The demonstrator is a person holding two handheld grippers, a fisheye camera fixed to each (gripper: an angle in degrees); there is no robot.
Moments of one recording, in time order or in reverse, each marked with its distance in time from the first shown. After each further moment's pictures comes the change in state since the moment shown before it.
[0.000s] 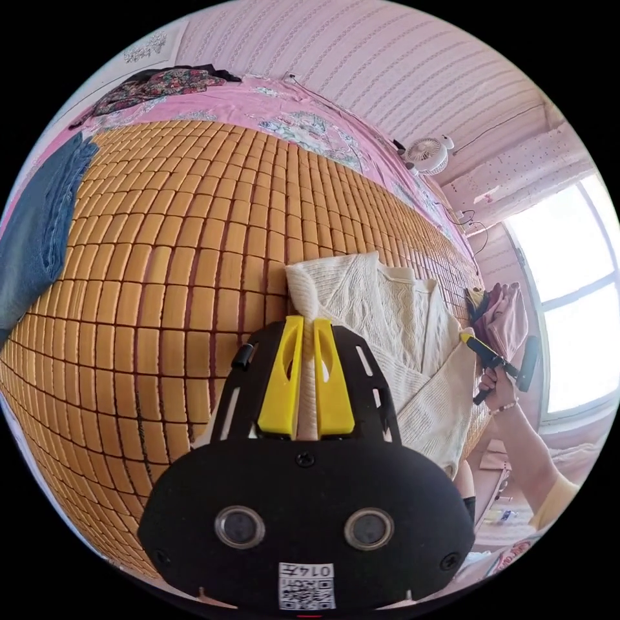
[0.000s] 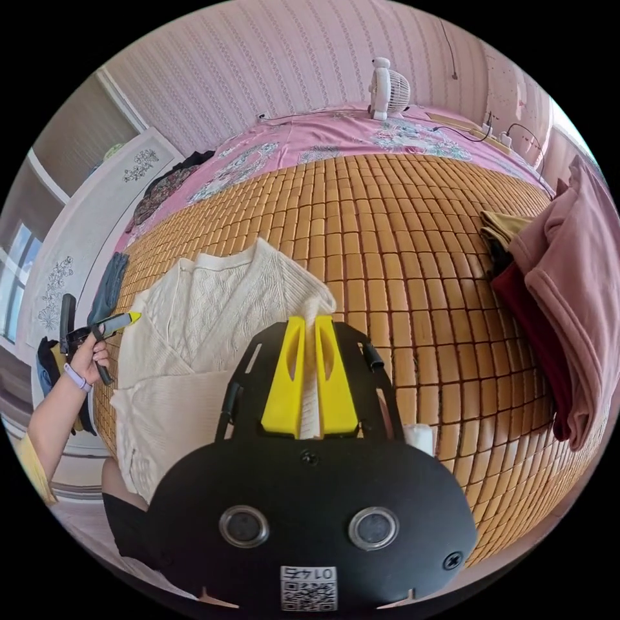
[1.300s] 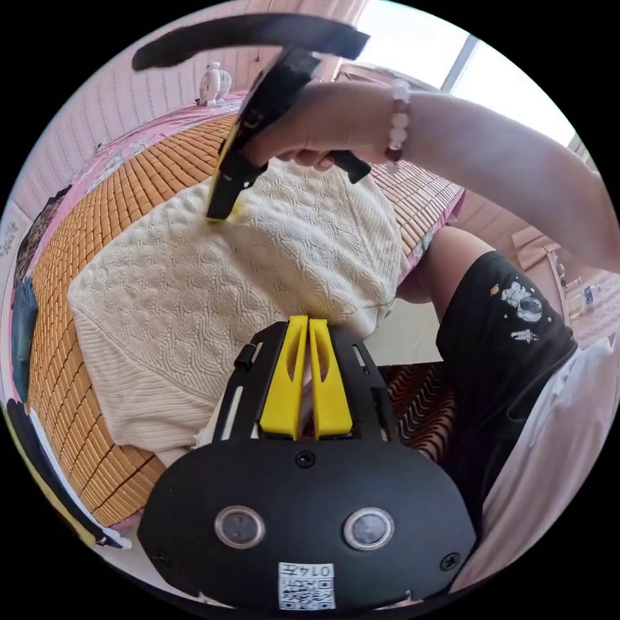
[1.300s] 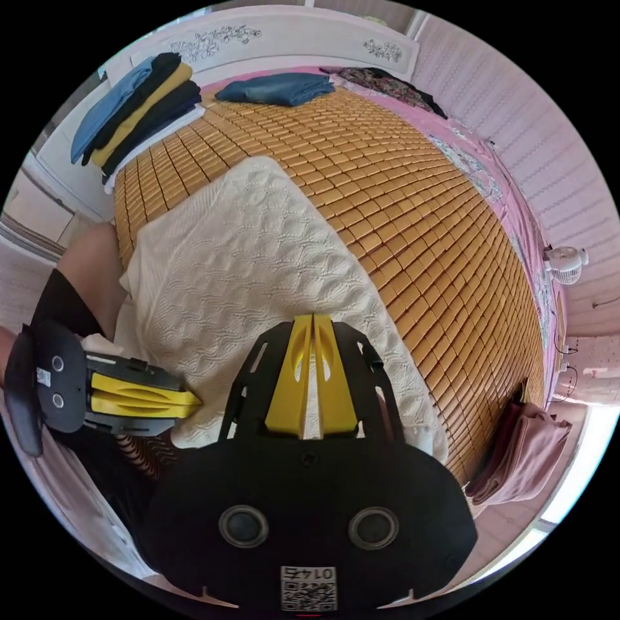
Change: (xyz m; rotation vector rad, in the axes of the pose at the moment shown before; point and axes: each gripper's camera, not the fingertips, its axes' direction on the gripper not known) left arm 0.211 0.365 0.032 -0.175 -0.078 0.704; right arm -0.388 0.144 0.027 -0.372 0.183 -0.917
